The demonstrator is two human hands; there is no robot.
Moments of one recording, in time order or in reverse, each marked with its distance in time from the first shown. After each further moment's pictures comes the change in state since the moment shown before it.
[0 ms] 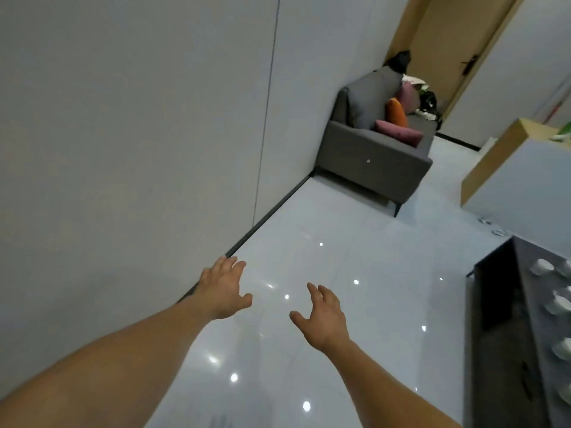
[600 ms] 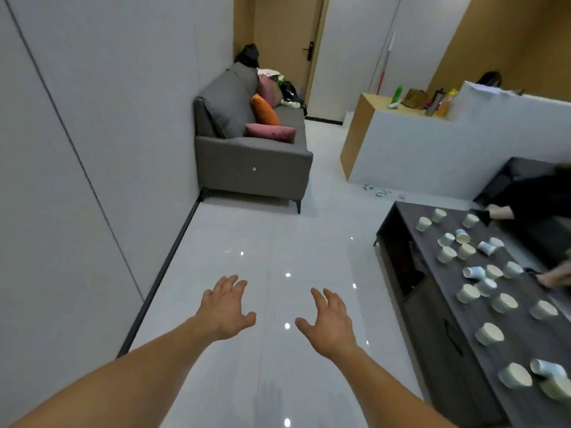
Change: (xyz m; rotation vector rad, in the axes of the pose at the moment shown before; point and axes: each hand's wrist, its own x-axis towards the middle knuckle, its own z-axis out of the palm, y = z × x) left_hand 0.312 0.215 -0.023 0.083 -0.145 0.435; right_hand 0.193 0.152 -0.142 0.089 0.237 0.433
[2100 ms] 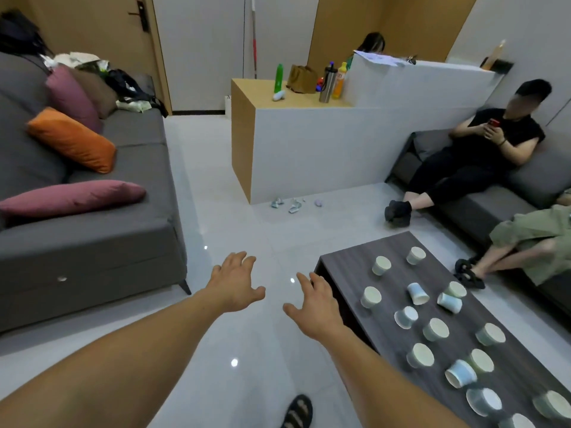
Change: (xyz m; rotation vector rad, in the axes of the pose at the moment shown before) left_hand 0.882 0.418 -0.117 0.109 -0.090 0.438; right_hand 0.770 0.269 -0.295 0.057 0.135 0.331
